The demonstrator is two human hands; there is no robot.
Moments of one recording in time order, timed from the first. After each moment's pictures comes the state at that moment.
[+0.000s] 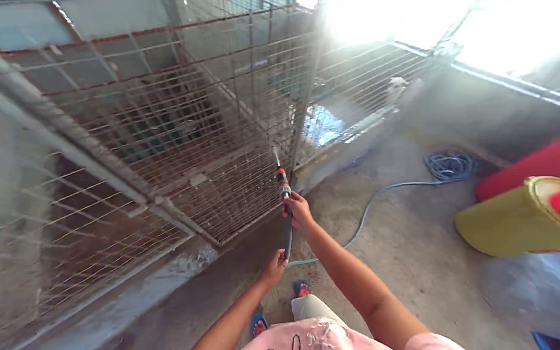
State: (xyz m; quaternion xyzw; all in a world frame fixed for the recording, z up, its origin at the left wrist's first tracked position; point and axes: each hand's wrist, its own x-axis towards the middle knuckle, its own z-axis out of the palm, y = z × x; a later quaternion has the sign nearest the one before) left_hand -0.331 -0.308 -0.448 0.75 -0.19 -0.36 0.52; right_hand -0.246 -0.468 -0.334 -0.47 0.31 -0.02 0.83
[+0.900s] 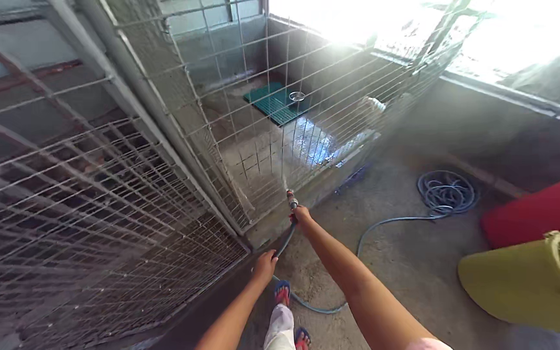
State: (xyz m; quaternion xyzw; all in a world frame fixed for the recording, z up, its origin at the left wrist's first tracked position) left_hand -0.046 -0.738 -0.492 0.88 -0.14 -0.34 0.29; right_hand 0.036 -0.939 -0.477 -0.52 0.45 0.07 0.73
